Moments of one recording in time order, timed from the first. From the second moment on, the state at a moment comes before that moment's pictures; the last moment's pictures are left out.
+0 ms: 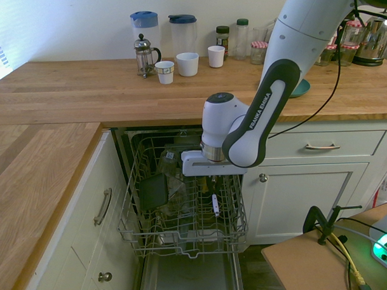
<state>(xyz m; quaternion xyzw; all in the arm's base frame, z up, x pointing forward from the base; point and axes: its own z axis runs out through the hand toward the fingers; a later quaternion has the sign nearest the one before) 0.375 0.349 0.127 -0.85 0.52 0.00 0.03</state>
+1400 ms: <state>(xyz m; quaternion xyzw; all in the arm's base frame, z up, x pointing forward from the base) 0.342 0.328 0.205 -0.85 0.52 -0.05 0.03</state>
